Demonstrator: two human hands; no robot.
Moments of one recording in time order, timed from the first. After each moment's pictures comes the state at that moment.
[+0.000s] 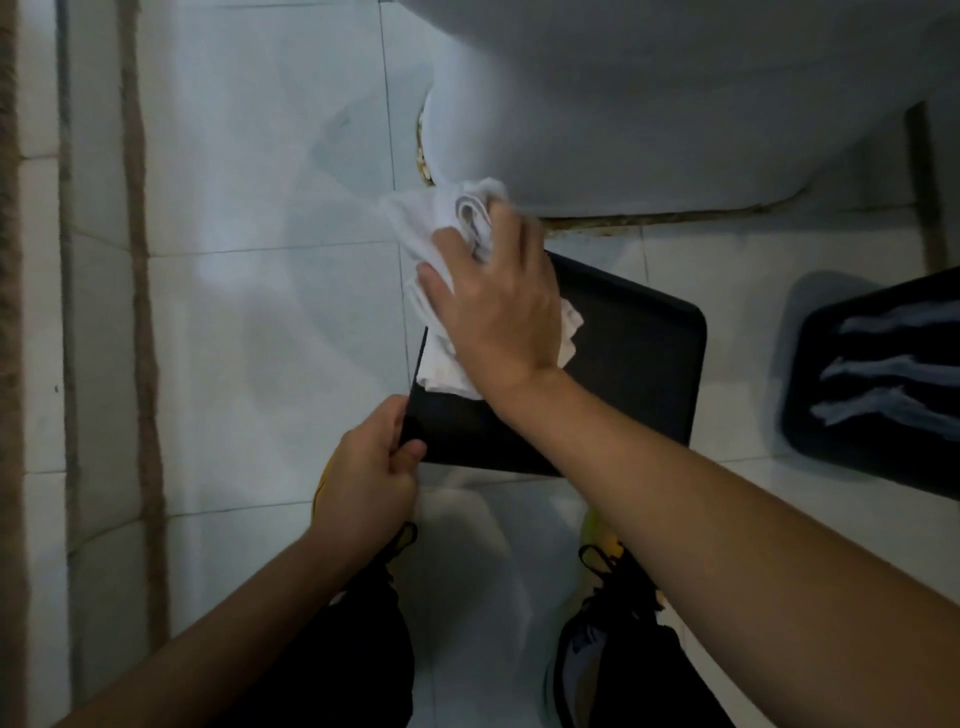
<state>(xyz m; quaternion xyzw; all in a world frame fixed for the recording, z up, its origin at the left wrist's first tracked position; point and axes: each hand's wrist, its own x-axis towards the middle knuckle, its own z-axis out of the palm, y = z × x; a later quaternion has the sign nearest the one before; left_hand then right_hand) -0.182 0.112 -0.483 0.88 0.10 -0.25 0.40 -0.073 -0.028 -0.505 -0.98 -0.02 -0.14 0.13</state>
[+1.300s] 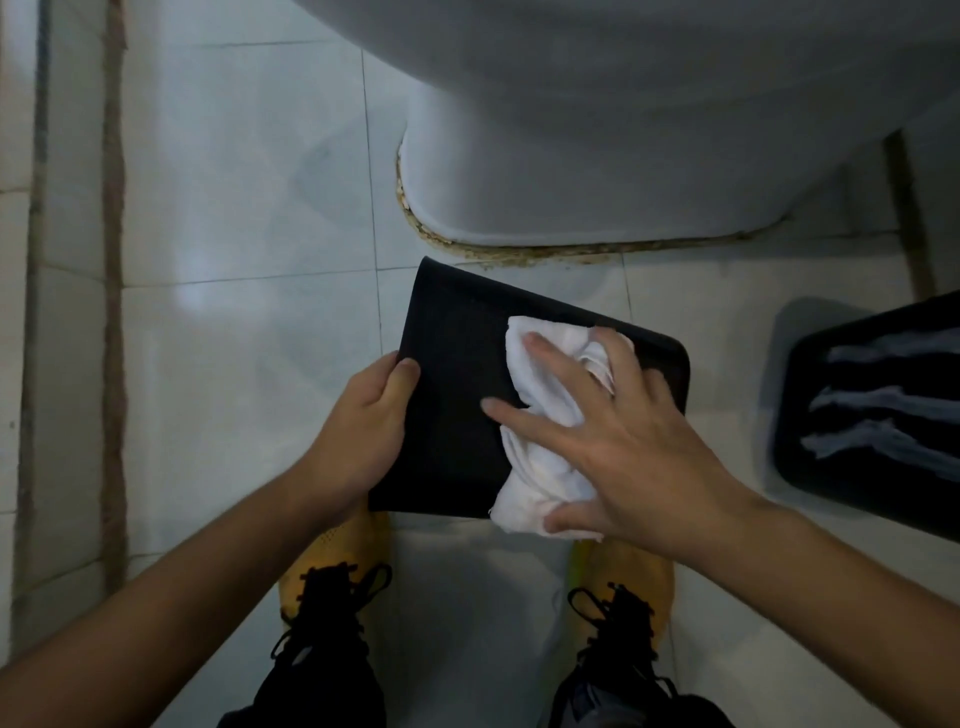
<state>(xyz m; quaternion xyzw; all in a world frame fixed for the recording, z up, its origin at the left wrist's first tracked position) -0.112 0.069 -0.468 0.74 0.20 -0.30 0.57 -0.148 -0.157 -0.461 -0.95 -0.26 0.17 0.02</state>
